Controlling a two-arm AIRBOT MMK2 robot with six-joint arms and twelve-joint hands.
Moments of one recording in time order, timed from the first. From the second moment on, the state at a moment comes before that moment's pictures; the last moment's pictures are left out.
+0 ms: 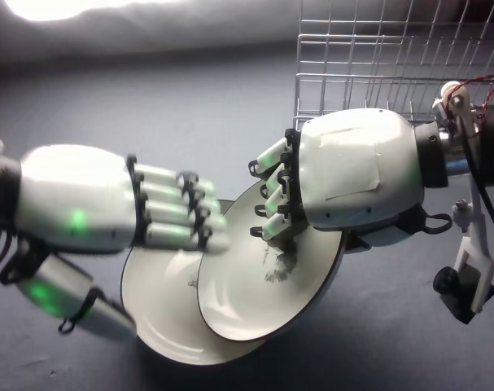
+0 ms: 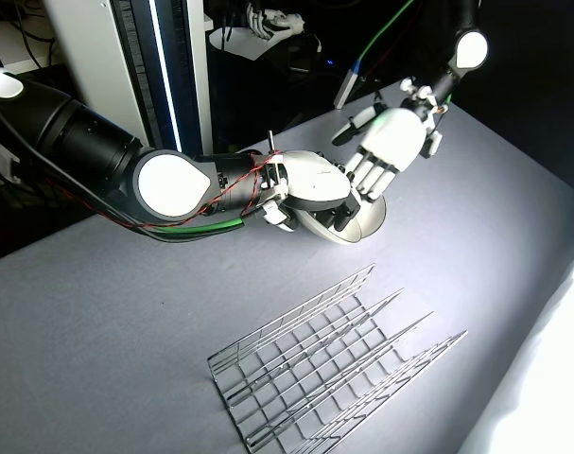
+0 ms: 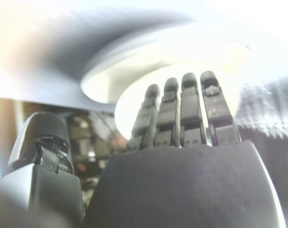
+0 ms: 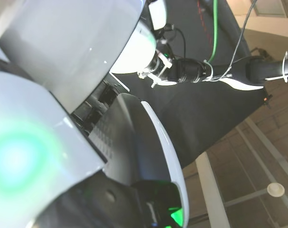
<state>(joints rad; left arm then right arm) 0.54 -0.96 1.29 1.48 -0.84 -0.03 -0.38 -1.20 1.23 -1.16 0.65 -0.35</state>
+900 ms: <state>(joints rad) 0.44 -0.78 1.30 1.48 -0.75 0.04 -0.29 -1.13 1.15 -0.94 0.61 -0.35</state>
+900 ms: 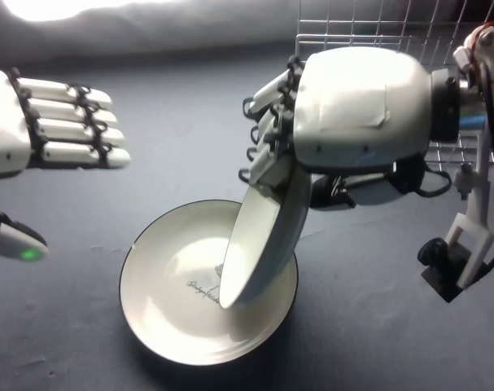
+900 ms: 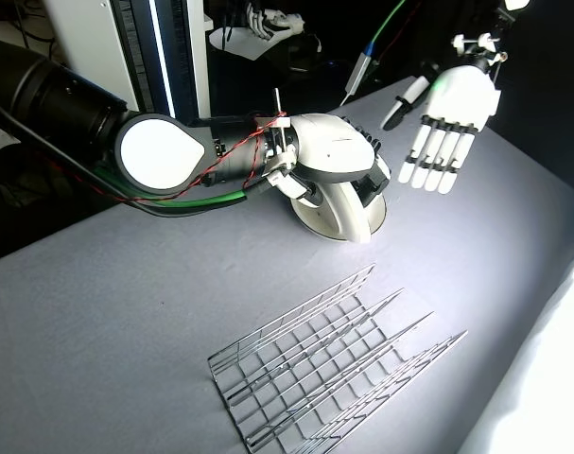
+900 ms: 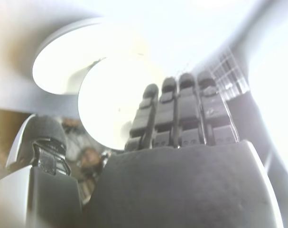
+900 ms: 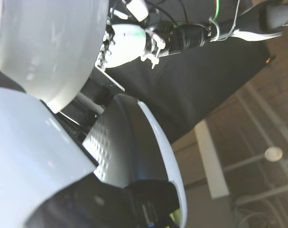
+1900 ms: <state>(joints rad) 0.44 -0.76 1.33 1.52 -0.73 0.14 -0.15 -1.12 1.09 -0.30 0.35 -0.31</state>
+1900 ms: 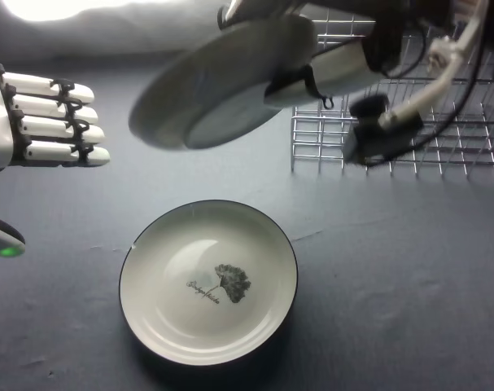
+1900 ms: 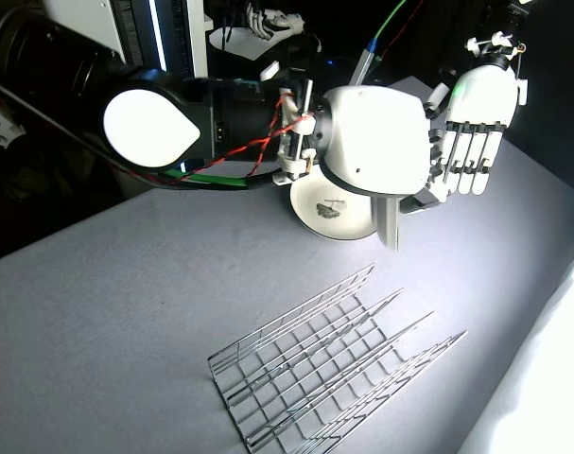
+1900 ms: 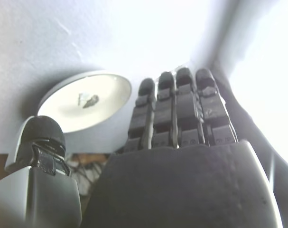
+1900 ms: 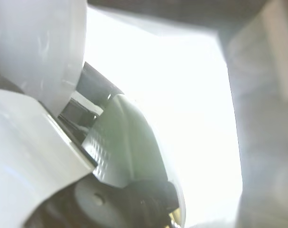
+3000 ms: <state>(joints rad) 0.49 -0.81 1.44 1.52 -0.78 0.12 -0.09 -1.16 1.20 0.16 0.24 -0.31</state>
